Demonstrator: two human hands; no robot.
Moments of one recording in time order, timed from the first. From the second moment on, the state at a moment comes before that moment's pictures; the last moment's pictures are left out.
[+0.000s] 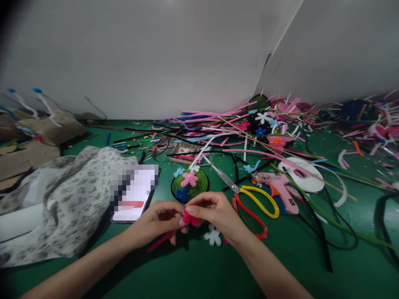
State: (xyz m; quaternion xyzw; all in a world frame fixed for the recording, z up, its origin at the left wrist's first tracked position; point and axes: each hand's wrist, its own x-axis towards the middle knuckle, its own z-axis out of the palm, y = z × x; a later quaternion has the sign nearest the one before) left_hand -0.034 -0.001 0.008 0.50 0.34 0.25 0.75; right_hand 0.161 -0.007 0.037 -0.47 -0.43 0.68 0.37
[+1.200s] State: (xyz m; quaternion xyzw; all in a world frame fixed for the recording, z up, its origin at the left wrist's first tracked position) left_hand -0.027 -0.005 0.002 0.59 0.45 0.36 0.56; right_hand 0.152 -0.012 0.028 -0.44 -0.33 0.68 0.49
